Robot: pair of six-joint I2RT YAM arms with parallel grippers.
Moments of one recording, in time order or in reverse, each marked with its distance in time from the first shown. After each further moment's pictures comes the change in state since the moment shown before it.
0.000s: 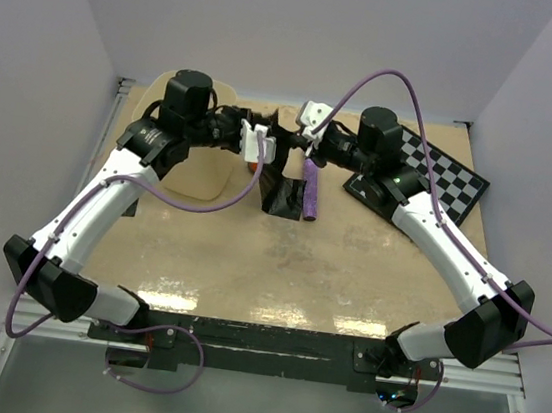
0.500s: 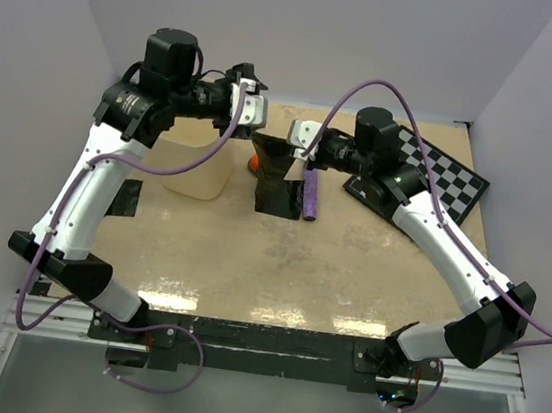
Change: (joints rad) left arm 0.057 0.111 0.407 -0.273 0.145 -0.159; right arm 0.018 0.000 0.031 -0.125 -0.007 -0.272
